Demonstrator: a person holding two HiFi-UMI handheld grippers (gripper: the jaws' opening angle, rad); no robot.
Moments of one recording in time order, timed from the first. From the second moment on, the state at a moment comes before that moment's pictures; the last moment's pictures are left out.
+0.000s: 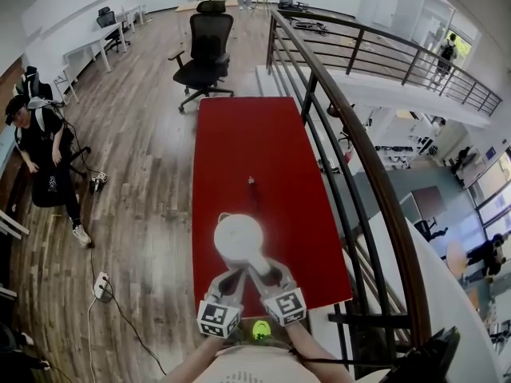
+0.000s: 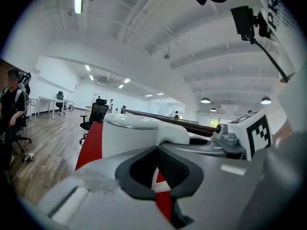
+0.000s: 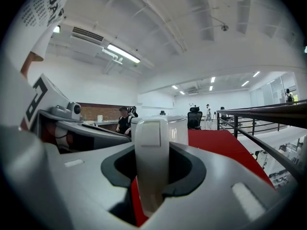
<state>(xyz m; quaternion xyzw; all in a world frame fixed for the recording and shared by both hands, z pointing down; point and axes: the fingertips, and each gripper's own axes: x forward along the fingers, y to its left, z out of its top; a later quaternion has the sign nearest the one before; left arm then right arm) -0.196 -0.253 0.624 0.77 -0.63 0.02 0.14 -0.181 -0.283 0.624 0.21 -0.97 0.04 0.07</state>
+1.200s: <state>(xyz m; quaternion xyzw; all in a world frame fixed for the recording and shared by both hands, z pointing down) -0.184 -0.251 0.628 0.76 -0.64 0.03 0.14 -0.173 -0.274 0.640 0.16 -0.98 0.06 0.09</state>
